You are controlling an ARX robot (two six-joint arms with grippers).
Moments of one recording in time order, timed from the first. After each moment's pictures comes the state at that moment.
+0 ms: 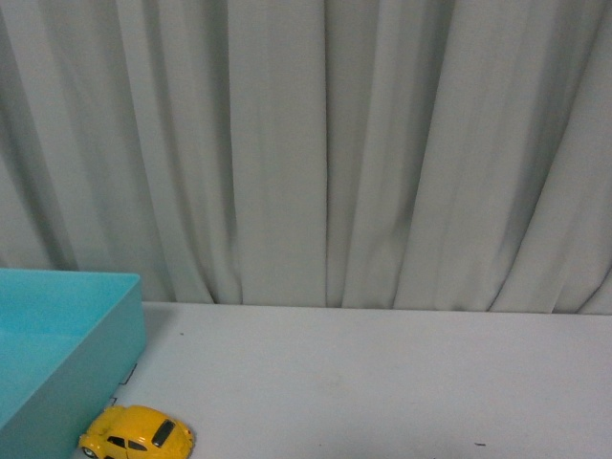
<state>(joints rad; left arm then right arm) 0.00 0.01 0.01 0.00 0.00 0.00 0.00 0.35 0.01 0.36 0.00 -0.02</state>
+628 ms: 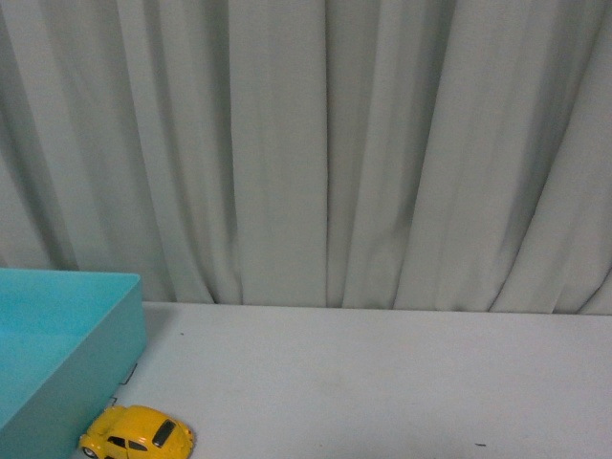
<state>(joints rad) 0.00 0.01 0.01 0.00 0.00 0.00 0.00 0.12 0.01 0.08 0.00 -0.02</state>
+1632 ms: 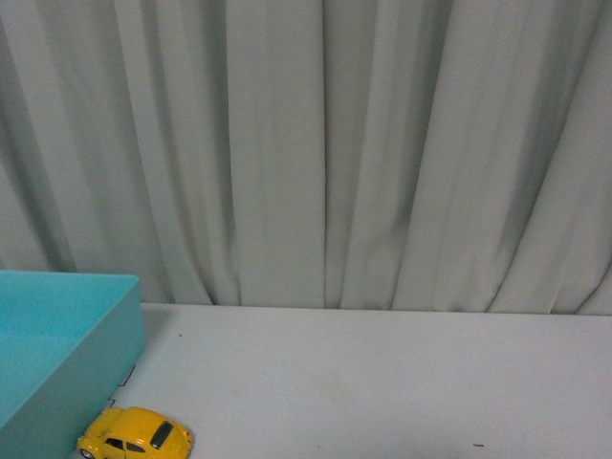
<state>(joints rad) 0.00 0.01 0.01 0.00 0.00 0.00 0.00 0.00 0.01 0.00 0.00 -0.01</state>
